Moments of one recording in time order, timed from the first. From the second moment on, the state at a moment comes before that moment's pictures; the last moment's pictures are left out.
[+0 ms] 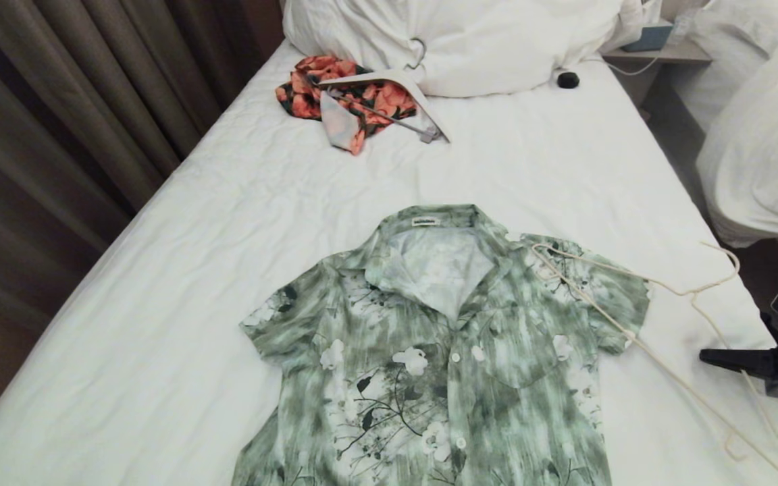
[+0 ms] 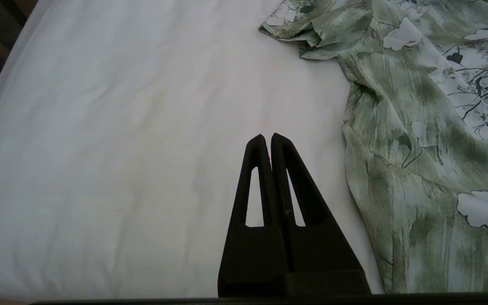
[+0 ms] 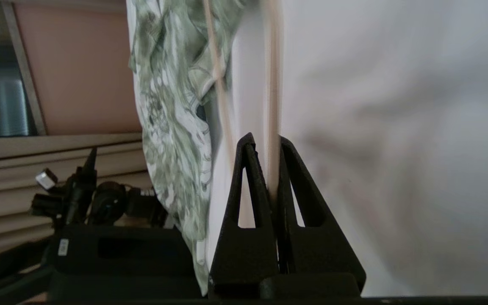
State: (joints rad) left arm 0.00 0.00 -0.02 0.06 -0.03 0.05; right arm -0.57 2.06 -1.14 0.64 1.32 -0.59
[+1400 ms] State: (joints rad) left arm 0.00 0.00 -0.02 0.06 -0.04 0.08; right arm -0.40 1.56 -1.09 0.50 1.33 -0.91
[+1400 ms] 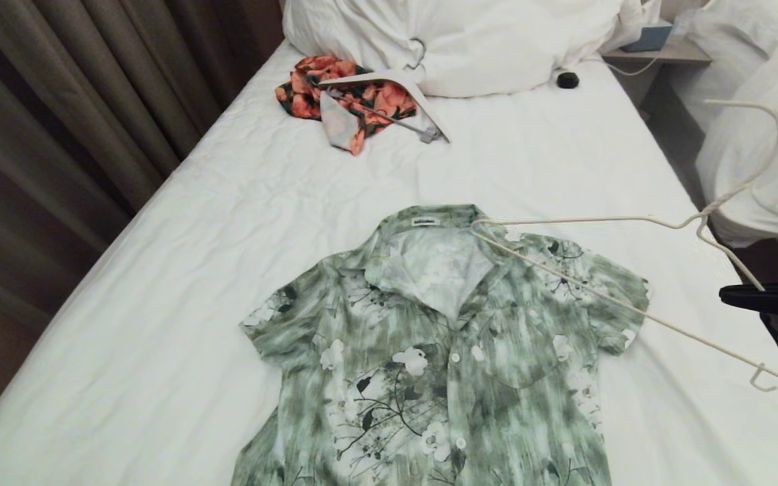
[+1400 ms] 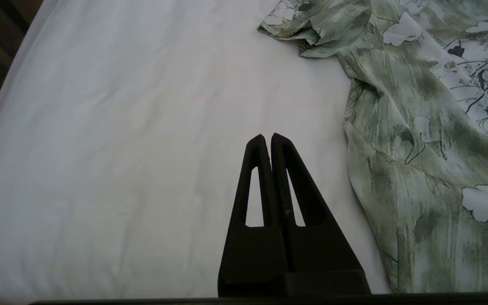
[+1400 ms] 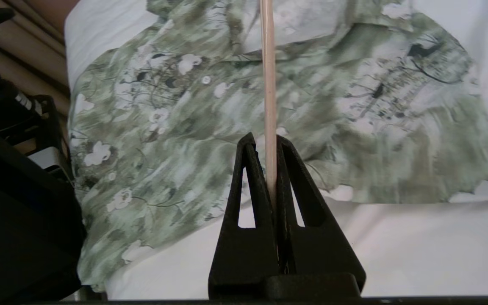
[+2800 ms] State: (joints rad) left arm -0.14 1.25 -0.21 -0.70 -0.35 -0.10; right arm -0.32 1.59 -1.23 0.50 1.49 -0.90
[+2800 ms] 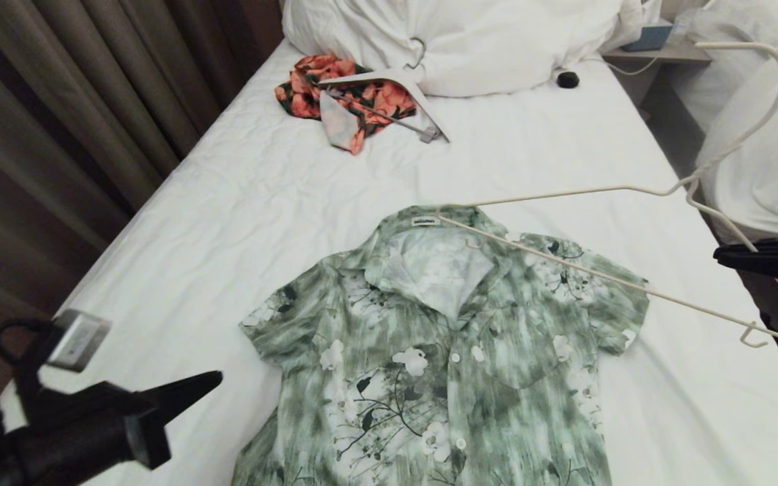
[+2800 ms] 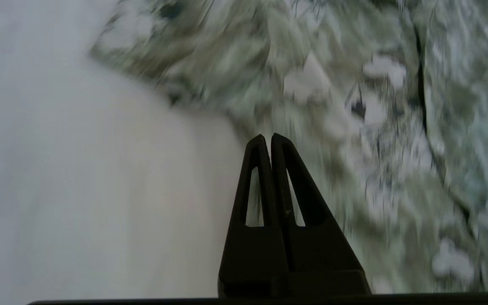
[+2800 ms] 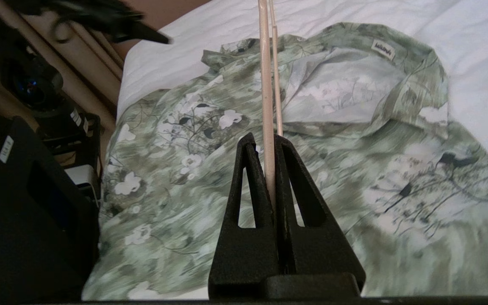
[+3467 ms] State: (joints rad) left arm -0.49 1.82 -0.65 -0.92 -0.22 -0.32; right arm -0.33 1.72 -1.36 0.50 1.49 -0.90
